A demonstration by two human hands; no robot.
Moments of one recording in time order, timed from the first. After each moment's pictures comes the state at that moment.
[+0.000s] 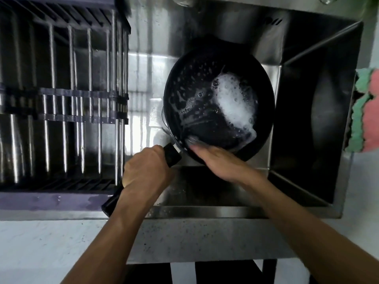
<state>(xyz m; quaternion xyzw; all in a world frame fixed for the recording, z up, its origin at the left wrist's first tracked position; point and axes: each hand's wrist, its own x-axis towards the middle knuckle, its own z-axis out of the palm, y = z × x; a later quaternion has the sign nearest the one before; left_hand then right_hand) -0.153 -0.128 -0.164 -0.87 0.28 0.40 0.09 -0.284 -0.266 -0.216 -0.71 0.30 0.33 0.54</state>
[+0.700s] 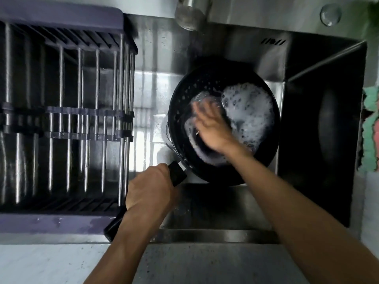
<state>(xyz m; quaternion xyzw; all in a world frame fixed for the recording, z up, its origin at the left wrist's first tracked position) -0.153 -0.125 -0.170 -0.86 0.28 0.41 0.09 -0.226 -0.309 -0.272 -0.80 0.35 0.20 0.43</state>
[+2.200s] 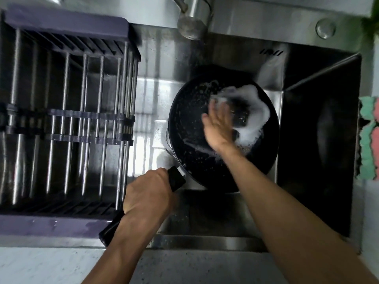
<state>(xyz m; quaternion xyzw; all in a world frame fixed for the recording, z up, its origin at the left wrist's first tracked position) -0.156 -0.126 -0.169 -0.87 0.32 0.37 0.11 -0.212 -0.312 -0.288 -0.78 0.44 0.17 0.41</state>
